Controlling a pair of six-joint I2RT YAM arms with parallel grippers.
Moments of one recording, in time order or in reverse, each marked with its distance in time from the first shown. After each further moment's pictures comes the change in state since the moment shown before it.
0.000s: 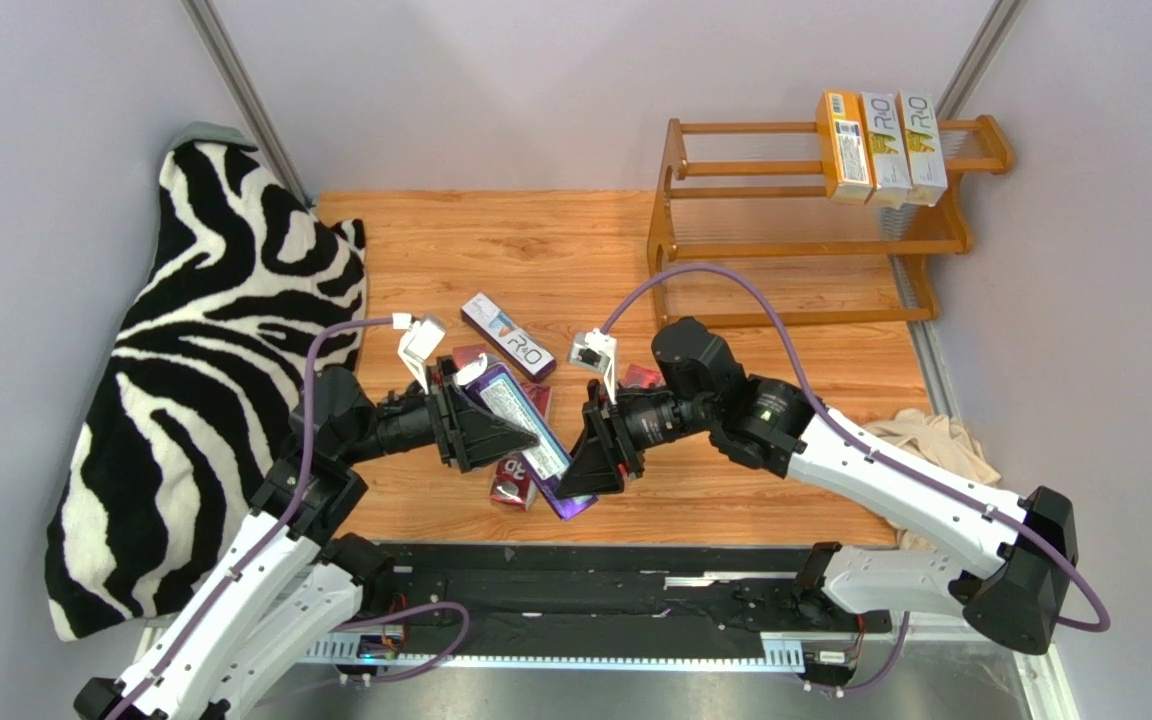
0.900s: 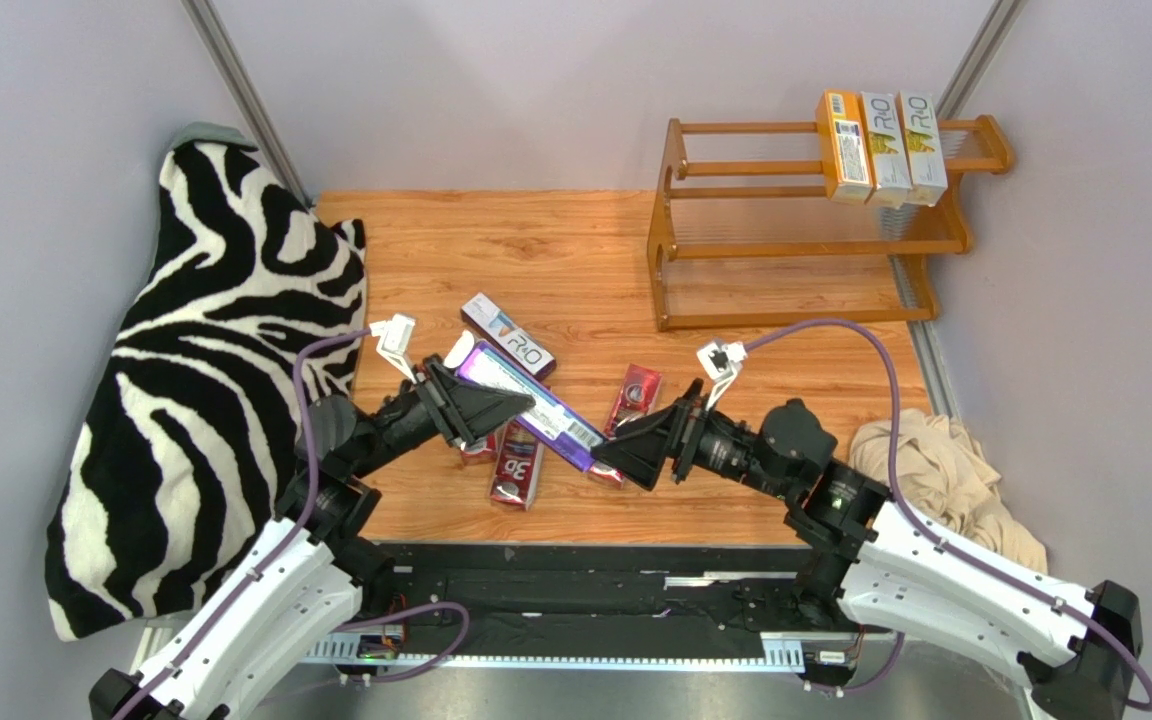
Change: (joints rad) left arm 0.000 -0.031 -0.189 0.359 -0.225 -0.296; right arm -0.002 -0.455 -0.484 0.441 0.544 0.407
